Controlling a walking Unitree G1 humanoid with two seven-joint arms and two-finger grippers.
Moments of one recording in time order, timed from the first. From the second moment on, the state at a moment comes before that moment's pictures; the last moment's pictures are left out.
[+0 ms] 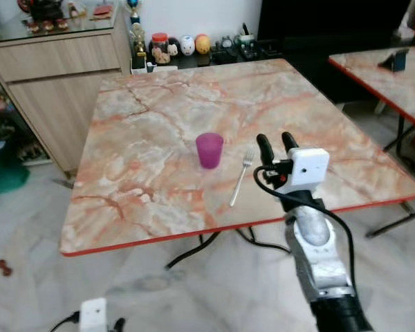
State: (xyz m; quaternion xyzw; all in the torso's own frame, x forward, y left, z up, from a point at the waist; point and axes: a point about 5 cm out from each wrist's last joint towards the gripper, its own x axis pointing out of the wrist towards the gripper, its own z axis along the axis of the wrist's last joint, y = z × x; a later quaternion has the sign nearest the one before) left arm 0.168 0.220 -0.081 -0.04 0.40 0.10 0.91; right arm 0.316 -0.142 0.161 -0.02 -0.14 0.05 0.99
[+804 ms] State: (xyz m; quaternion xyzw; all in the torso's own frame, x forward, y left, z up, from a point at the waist) left arm 0.167 0.224 -0.081 -0.04 0.40 0.11 0.91; right arm 0.316 -0.135 0.162 -0.01 -0.15 0.06 0.99
